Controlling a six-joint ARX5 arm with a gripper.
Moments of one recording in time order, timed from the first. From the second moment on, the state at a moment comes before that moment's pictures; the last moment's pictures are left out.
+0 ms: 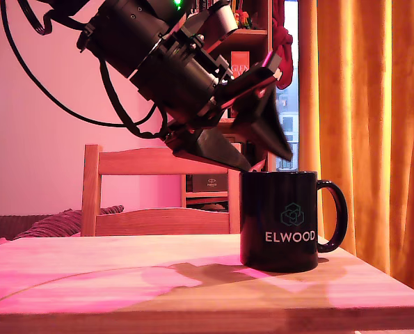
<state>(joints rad) -0.85 1.64 1.00 0.03 0.20 -0.10</state>
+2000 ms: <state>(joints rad) -0.13 1.19 0.70 0.08 0.43 0.00</state>
